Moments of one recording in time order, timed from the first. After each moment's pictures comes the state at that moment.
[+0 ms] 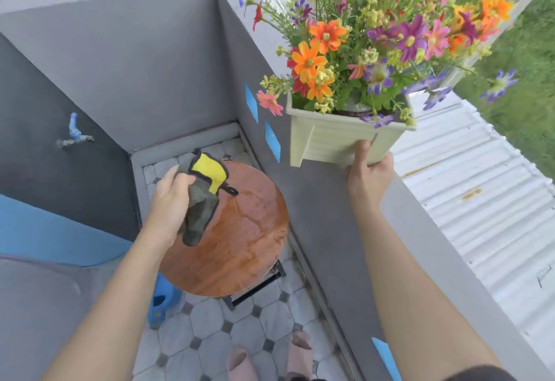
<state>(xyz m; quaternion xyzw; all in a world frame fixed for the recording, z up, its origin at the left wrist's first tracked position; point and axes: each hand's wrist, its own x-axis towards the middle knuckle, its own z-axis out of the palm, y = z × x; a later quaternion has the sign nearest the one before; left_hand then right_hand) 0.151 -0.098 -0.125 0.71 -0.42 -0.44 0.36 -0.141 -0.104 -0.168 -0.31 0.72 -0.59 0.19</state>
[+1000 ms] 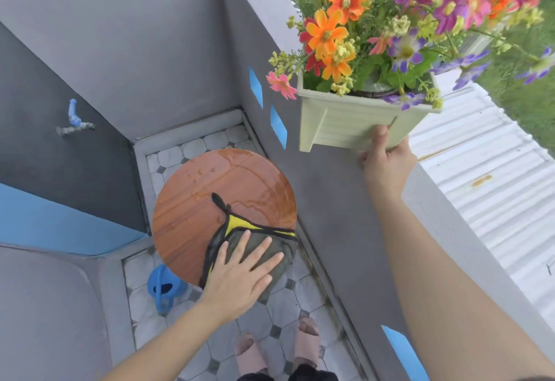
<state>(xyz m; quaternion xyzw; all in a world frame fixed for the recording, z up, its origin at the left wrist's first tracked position) 0.141 0.016 -0.271 0.43 -0.89 -0.13 -0.11 -0.144 -0.097 -0.166 -0.35 0.74 -0.55 0.16</state>
